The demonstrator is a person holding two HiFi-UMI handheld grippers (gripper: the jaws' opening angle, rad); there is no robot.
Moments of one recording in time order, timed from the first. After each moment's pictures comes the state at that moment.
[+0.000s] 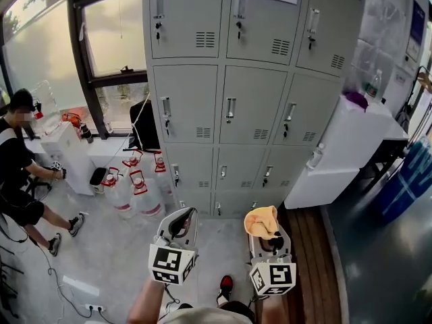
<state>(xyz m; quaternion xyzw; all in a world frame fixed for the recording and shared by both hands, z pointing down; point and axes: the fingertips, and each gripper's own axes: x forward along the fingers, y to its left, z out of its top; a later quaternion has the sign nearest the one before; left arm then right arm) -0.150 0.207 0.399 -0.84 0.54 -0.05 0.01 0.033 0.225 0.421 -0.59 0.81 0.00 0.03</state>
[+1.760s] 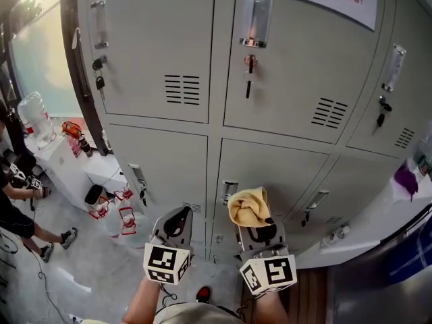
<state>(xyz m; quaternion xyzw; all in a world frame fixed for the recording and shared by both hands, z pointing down) -0.145 -0.177 0.373 -0.79 0.62 -0.05 0.00 -0.005 -0.183 0.303 -0.45 0.88 0.03 0.10</state>
